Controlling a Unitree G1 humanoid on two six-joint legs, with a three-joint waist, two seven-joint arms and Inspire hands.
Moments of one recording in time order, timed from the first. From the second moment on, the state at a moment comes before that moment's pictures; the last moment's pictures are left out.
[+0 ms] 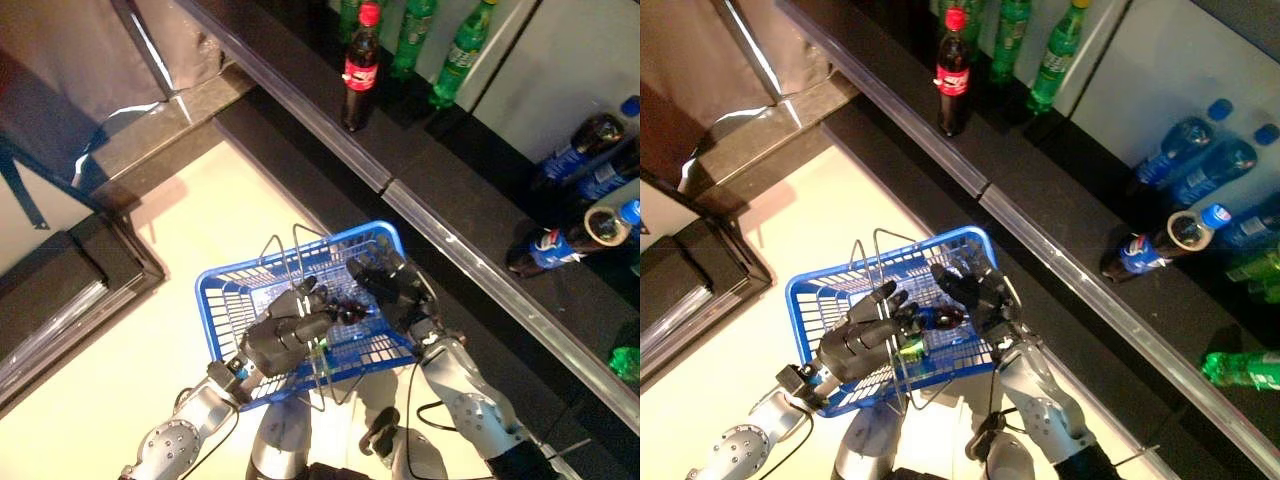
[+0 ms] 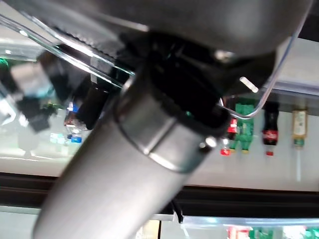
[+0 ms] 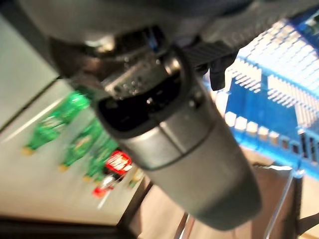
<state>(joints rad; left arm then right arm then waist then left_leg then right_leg) 0.14 0.51 -0.23 -0.18 -1.41 0.23 -0.51 -0.04 -0.37 0.33 -0.22 0.97 0.05 -0.20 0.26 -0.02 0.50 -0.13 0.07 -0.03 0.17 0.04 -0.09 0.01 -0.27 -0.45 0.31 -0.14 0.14</state>
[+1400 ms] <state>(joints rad) 0.17 0.11 0.06 0.80 -1.33 -0.20 0.04 0.24 -0.34 0.16 0.54 0.59 0.04 -0.02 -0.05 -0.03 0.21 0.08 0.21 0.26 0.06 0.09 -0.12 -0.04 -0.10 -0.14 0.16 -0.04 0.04</state>
